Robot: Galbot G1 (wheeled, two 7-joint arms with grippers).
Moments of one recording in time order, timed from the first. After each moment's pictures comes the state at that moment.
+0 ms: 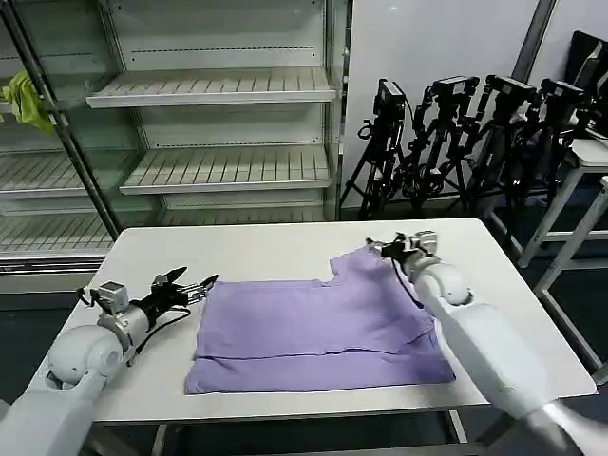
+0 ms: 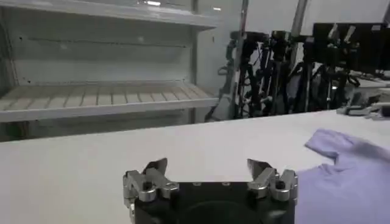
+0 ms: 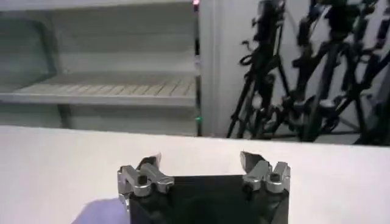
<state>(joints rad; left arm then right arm) 0.97 -0.91 -0.44 -1.73 -0.70 0.50 0.20 -0.39 1.14 -0.10 1.21 0.76 -0.42 0.10</state>
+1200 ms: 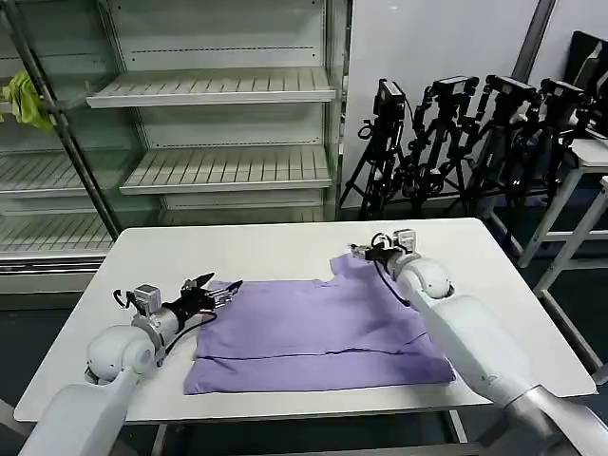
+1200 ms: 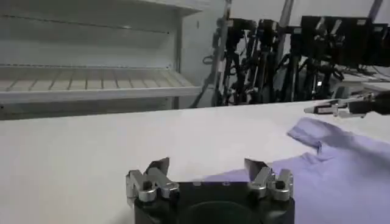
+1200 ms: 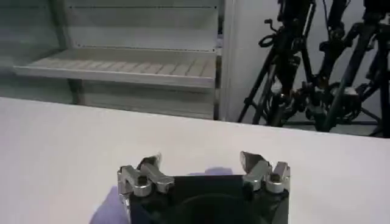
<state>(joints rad) 0.92 -1.00 -0.35 -1.67 -0.63 0.50 0.21 -0.37 1.08 -0.14 1.24 0.78 -0.47 0.12</state>
